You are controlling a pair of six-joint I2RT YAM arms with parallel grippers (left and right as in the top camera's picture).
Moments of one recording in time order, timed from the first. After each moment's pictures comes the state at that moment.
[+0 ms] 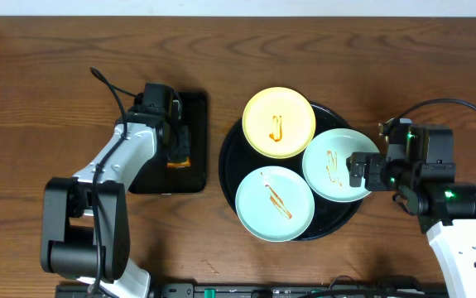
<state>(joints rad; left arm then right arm) -0.11 1.75 1.05 -0.60 0.08 -0.21 0.04 1.05 0.86 -0.80 -0.14 0.08</state>
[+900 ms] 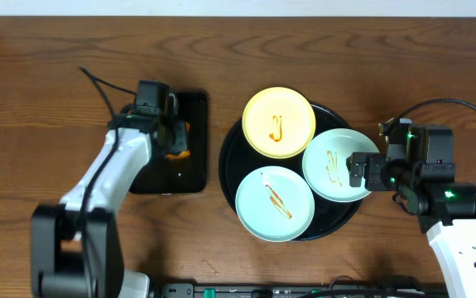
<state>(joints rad) -0.11 1.62 1.05 -0.63 0.07 -0.23 0.04 1.05 0.86 -0.80 -0.14 0.08</state>
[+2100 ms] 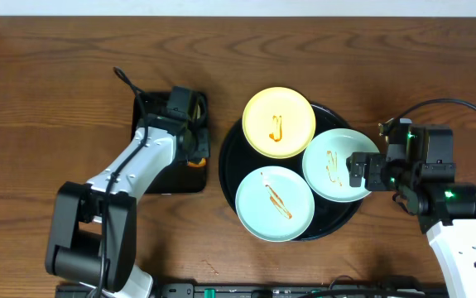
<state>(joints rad) -0.26 1.72 1.05 -0.61 0.06 -0.33 0.04 1.05 0.86 -0.80 -0.14 0.08</state>
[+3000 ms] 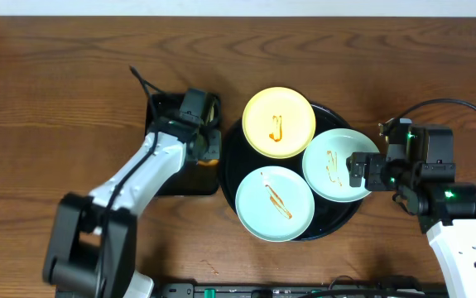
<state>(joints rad) -0.34 1.65 1.05 -0.60 0.01 -0.33 0.04 1.05 0.86 -0.80 -0.14 0.08</state>
